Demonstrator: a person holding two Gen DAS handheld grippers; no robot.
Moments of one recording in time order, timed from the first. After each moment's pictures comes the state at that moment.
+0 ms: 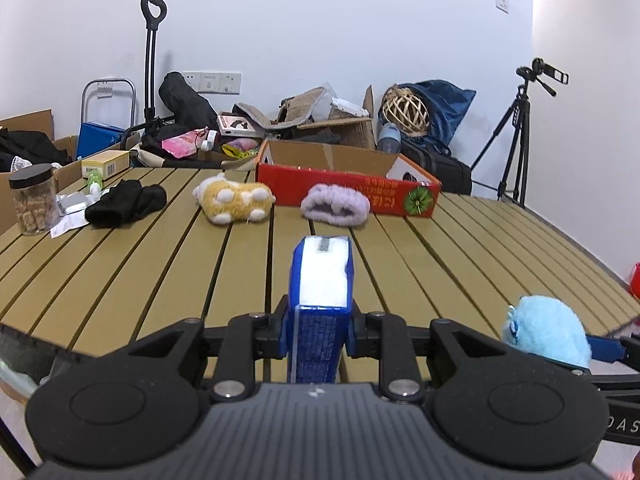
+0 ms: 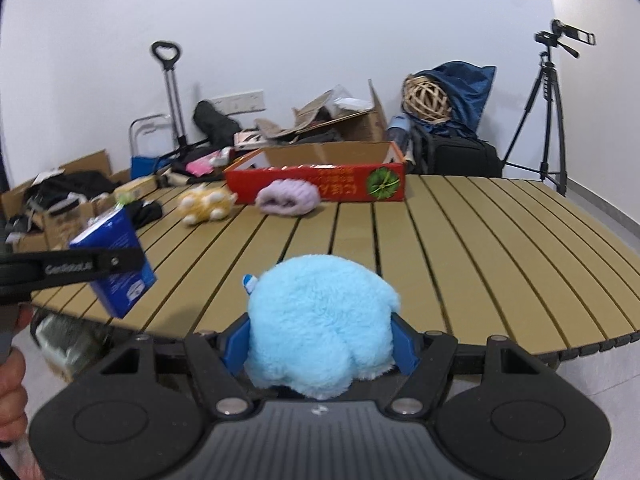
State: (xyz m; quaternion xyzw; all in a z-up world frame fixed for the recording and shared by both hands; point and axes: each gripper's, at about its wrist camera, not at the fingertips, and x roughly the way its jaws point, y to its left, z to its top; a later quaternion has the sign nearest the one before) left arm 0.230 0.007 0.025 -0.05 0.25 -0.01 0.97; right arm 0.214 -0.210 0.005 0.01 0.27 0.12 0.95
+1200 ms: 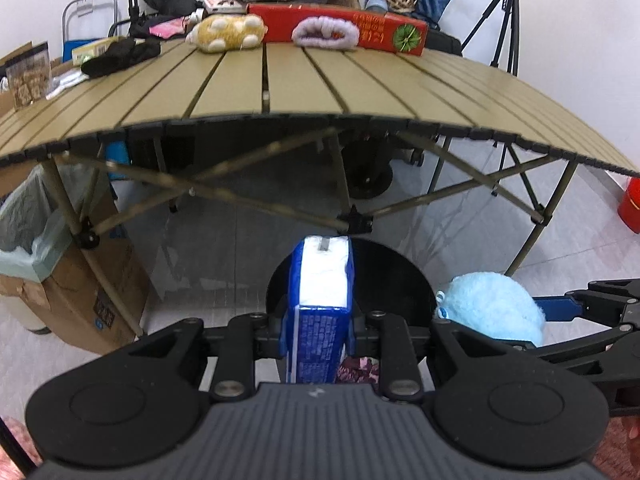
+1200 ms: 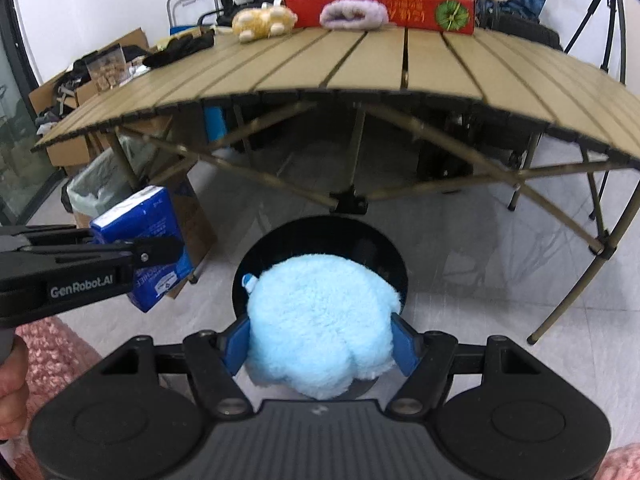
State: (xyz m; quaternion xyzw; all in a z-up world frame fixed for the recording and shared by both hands) left arm 0.155 0.006 -0.089 -0.02 0.40 -0.03 0.92; right arm 0.161 -0.175 -0.106 -0.01 0.45 0.18 0.88
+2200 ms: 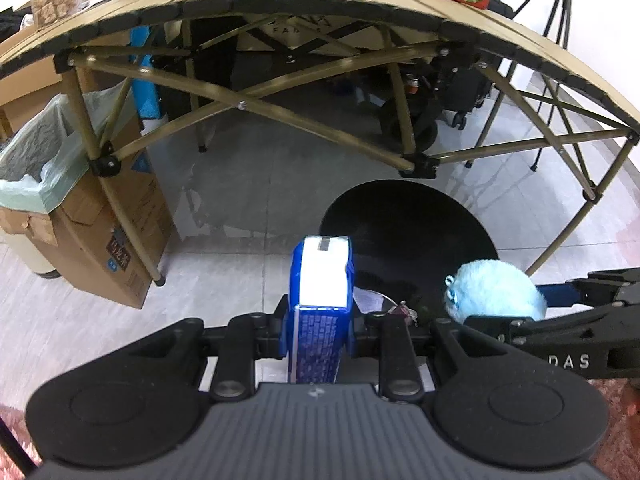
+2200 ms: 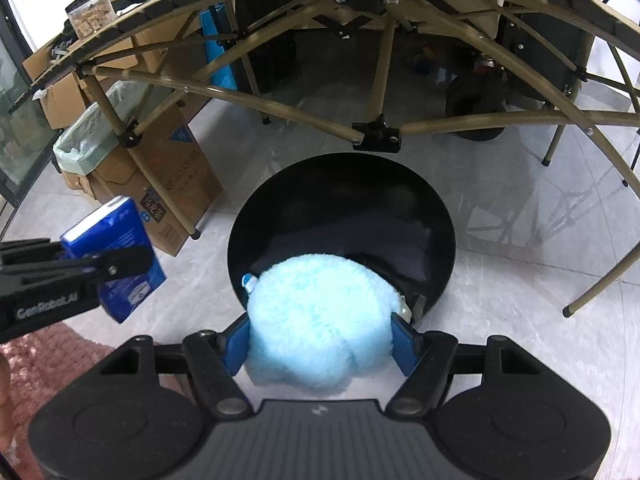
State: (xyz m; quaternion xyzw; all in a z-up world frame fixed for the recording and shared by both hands) left arm 0.170 0.047 -0.144 -0.05 0.46 0.02 0.89; right arm 0.206 -0.138 -0.171 -0.02 0.52 0.20 0.83
